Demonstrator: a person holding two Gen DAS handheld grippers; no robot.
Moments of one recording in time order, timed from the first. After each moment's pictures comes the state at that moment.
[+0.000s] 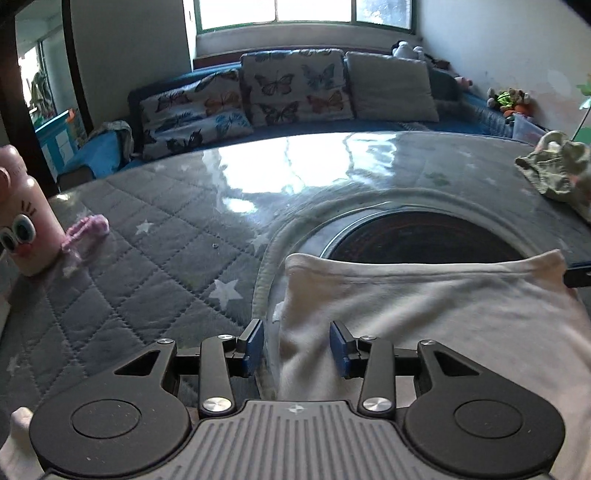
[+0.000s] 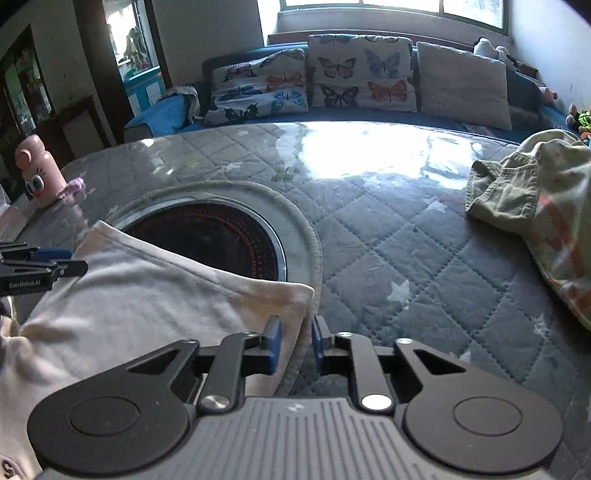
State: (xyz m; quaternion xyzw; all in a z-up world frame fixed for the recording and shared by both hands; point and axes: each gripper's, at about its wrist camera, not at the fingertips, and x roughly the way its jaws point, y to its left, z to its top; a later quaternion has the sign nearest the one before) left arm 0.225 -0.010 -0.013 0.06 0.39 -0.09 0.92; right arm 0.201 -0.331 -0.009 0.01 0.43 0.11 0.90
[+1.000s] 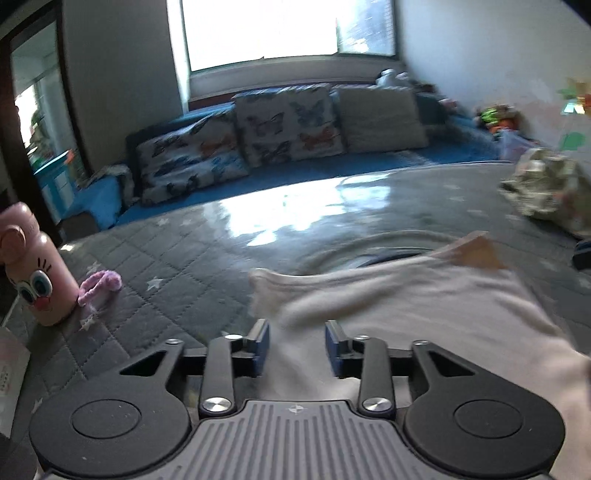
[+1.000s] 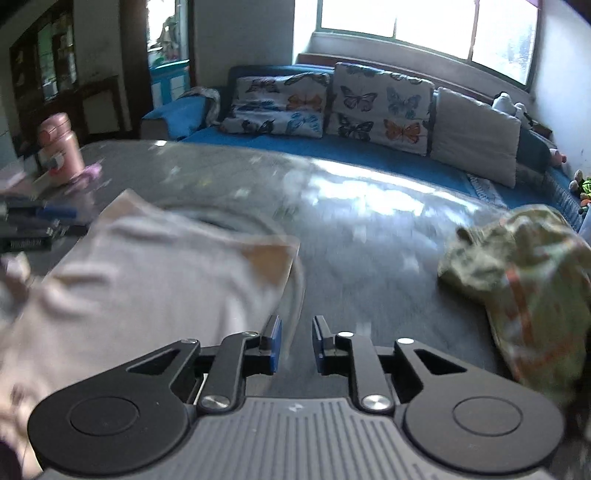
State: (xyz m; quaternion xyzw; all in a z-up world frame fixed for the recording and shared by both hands) left arm 0.181 -0.021 0.026 0.10 0.33 -0.13 0.93; right arm 0.165 -0.338 0.036 -0.07 0.39 0.13 0.91
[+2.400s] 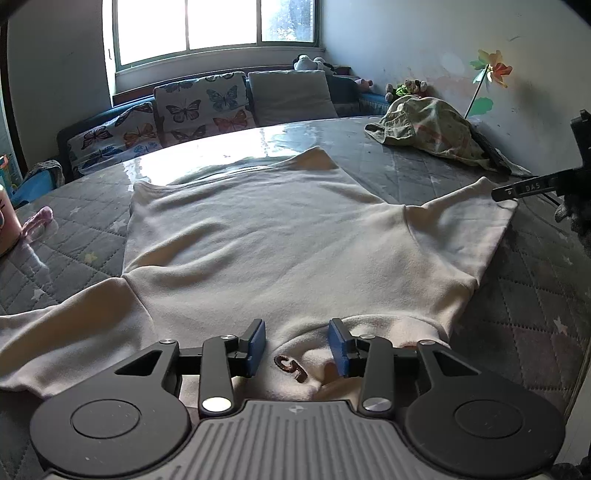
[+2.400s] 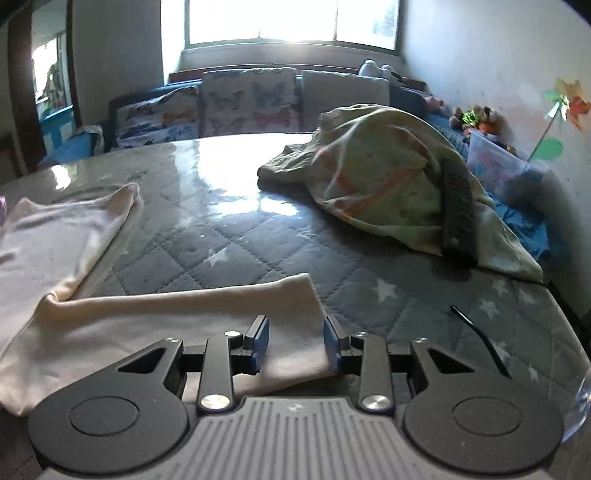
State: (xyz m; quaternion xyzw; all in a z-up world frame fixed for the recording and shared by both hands) left arm 0.043 -0.058 -0.015 0.09 0.35 -0.23 0.90; right arm 0.068 -0.453 -0.012 0.01 0.37 -0.06 0.93
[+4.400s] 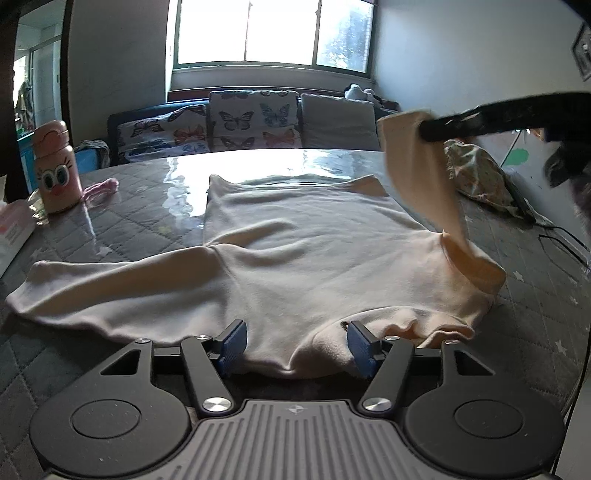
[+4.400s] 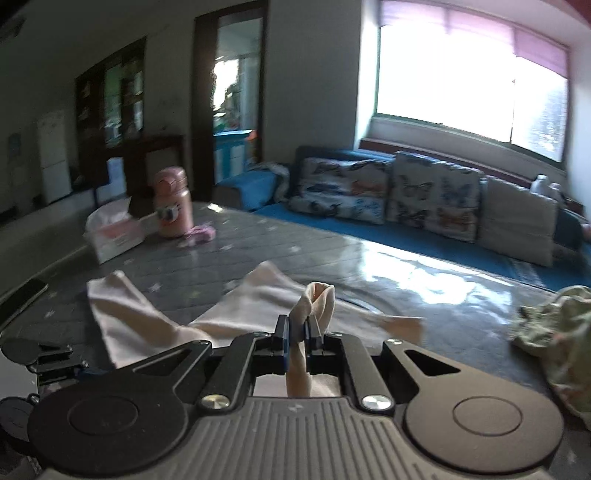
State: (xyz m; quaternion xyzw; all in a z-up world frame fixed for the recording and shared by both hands) left arm 0.008 0.005 -0.001 0.02 0.32 -0.17 0.93; right arm 0.068 -0.209 0.086 -0.08 0.26 0.22 0.94
